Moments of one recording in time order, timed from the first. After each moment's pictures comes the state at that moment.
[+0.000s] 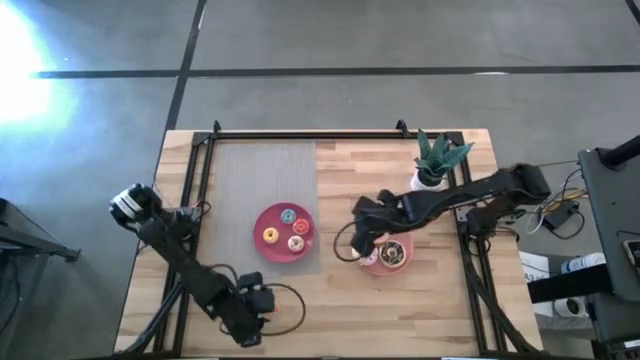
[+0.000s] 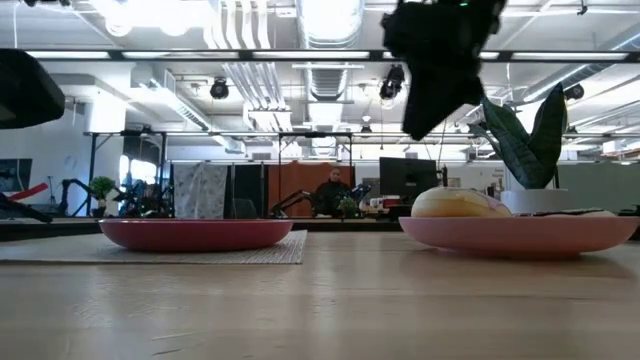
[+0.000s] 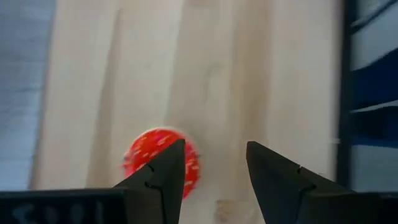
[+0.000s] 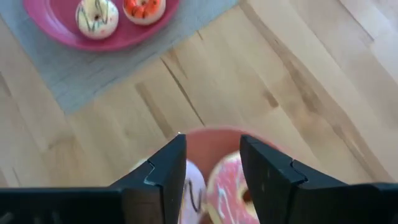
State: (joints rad) left arm -0.82 1.64 0.99 -0.40 -0.23 -0.93; right arm 0.17 1.57 1.18 -0.75 0.30 0.70
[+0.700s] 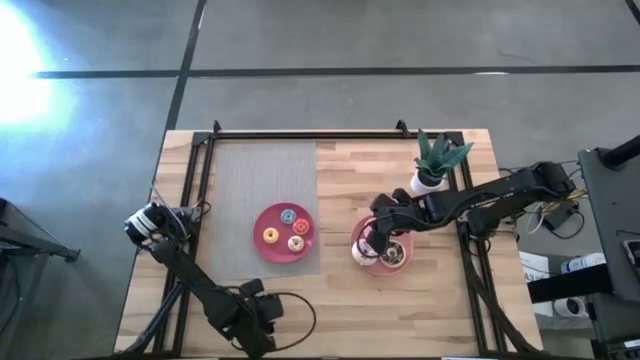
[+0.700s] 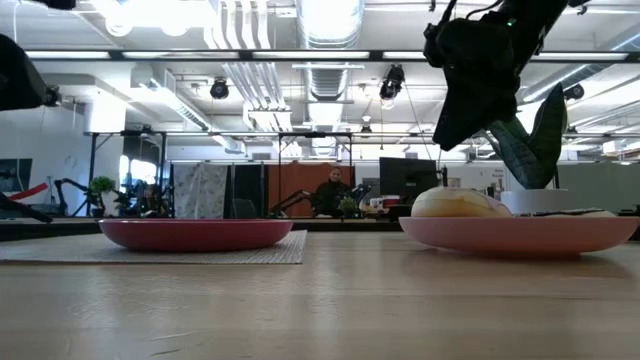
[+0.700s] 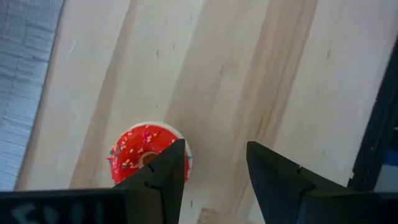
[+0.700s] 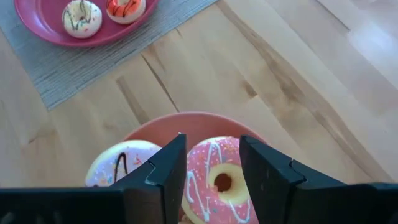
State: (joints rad) left arm -0.82 1.85 1.27 -0.70 -0.26 -1.13; right arm 0.18 1.36 0.90 -0.57 0.34 0.70
